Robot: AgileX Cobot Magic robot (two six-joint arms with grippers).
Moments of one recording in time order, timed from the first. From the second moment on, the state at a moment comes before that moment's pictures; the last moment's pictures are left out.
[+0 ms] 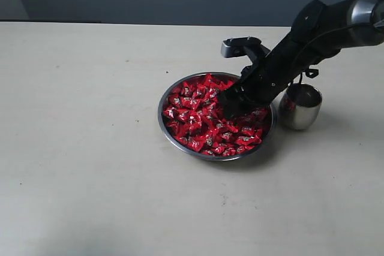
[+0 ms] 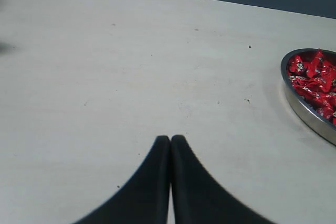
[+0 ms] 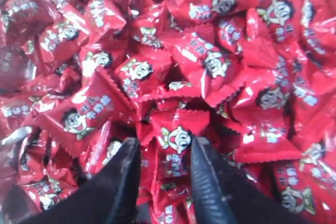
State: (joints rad) left arm 0.25 0.00 -0.02 -0.49 0.52 0.30; right arm 0.45 2.04 -1.25 0.66 0.73 -0.73
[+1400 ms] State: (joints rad) left arm 0.25 0.00 -0.02 -0.49 0.52 0.30; right arm 0.16 1.71 -1.02 0.51 0.64 -0.56
